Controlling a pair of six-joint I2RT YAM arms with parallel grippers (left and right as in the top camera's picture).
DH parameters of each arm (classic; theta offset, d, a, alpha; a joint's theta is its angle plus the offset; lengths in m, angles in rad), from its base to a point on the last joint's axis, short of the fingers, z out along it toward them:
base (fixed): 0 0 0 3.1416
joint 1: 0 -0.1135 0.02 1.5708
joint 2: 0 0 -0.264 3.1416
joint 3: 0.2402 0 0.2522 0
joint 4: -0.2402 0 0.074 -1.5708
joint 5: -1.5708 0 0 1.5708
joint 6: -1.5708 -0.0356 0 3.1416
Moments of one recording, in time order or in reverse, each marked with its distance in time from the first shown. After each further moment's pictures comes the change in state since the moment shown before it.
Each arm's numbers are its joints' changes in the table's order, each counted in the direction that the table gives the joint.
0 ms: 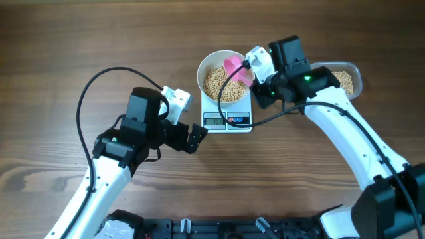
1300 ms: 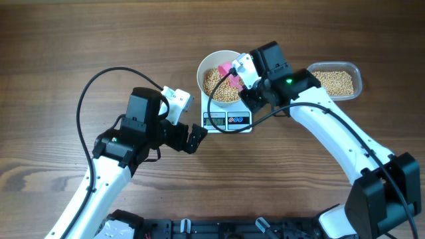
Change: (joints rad) left arm 0.000 0.000 0.000 -0.003 0.000 0.000; right arm -0.087 0.045 0.000 0.016 -0.071 -0.004
